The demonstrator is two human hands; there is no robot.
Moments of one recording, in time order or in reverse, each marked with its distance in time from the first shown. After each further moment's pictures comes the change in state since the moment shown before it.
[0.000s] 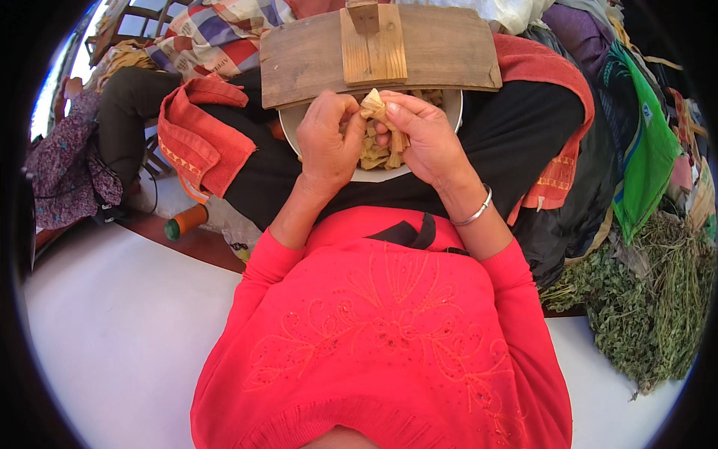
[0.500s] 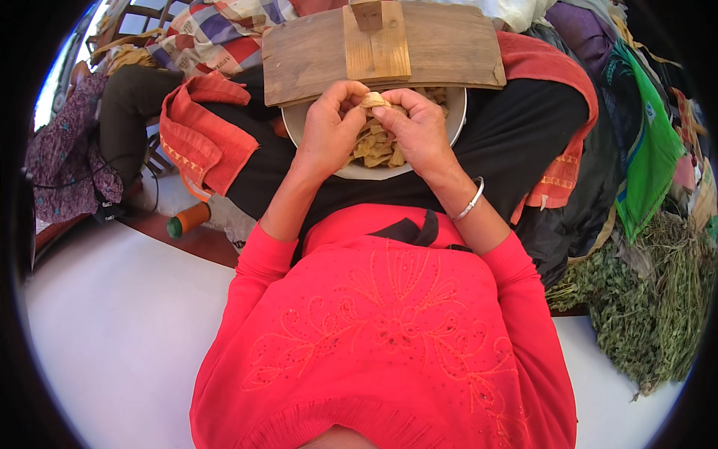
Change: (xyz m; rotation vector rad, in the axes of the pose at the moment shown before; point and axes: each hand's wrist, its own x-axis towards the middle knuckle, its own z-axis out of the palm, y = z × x) left_hand 0.004 -0.013 0.000 -0.361 -0.241 -0.404; right_hand 0.013 0.021 -0.003 -0.448 0.197 -0.149
